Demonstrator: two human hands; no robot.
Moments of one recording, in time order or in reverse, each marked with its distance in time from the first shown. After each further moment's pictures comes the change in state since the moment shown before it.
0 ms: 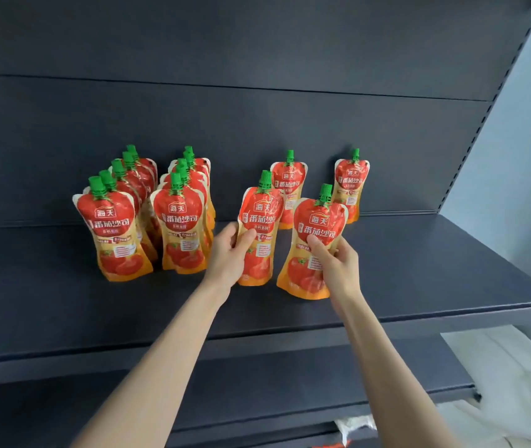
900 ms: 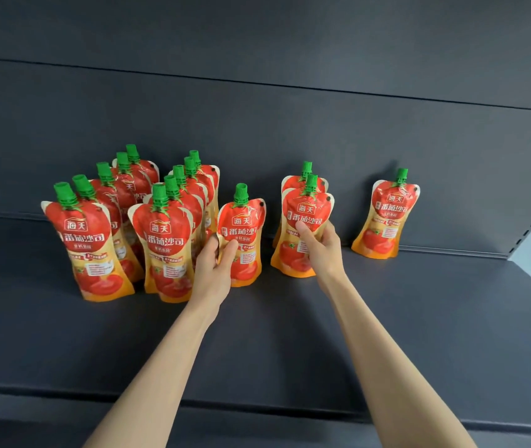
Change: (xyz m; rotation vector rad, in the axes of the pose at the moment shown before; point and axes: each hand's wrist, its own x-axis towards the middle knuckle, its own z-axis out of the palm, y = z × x) left_hand 0.072 -0.052 0.004 0.015 0.292 -0.015; right_hand 0.163 0.055 0.046 -0.071 -0.225 -0.029
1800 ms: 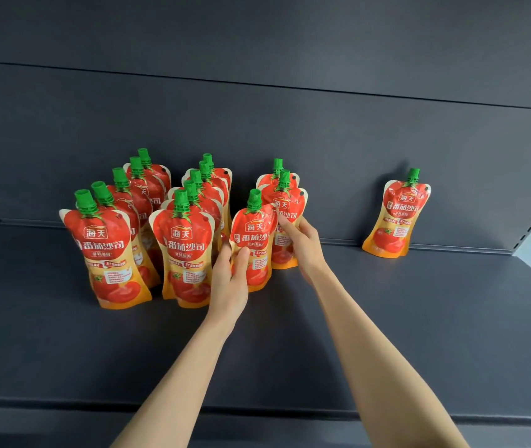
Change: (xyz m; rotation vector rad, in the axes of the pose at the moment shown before) left_hand -0.009 0.004 -0.009 0.099 0.014 0.054; right_hand 0.003 -0.006 0.057 0.113 -0.152 0.095
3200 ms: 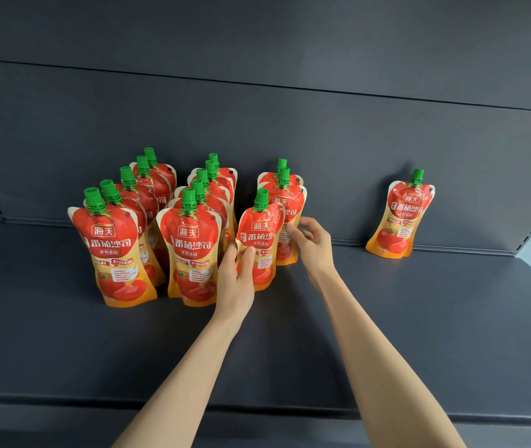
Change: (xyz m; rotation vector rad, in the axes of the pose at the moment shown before) left_hand 0.001 -0.004 0.000 -0.001 -0.002 0.023; right_hand -0.004 0.007 -0.005 -0.124 0.108 -0.104
